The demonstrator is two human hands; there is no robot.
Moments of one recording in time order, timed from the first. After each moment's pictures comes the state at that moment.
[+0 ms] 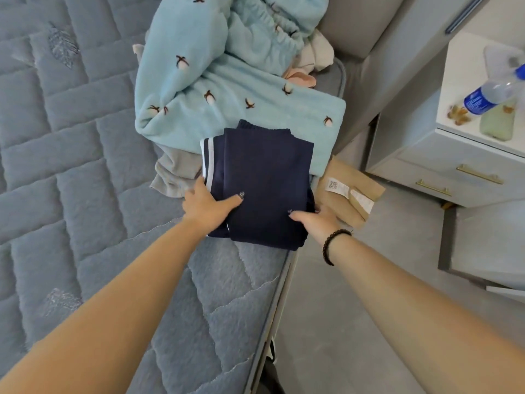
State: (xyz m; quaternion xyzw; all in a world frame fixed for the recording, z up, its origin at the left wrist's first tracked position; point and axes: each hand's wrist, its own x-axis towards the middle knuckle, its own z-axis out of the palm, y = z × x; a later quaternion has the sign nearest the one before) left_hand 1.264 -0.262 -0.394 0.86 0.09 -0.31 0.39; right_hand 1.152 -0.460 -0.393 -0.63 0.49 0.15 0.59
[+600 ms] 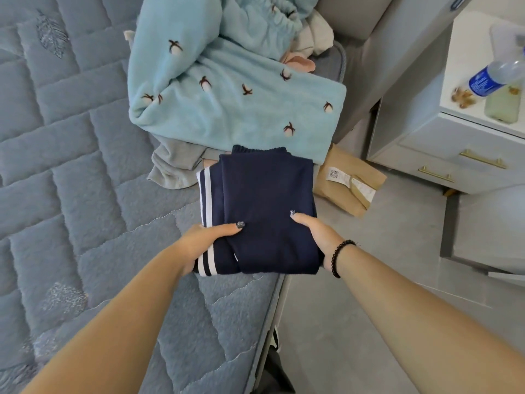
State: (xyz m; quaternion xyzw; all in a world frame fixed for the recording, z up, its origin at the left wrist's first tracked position) left_hand 1.214 -0.226 -0.398 0.68 0.19 -0.53 0.48; right_hand 1.115 -0.452 -0.415 -0.46 0.52 0.24 0.68
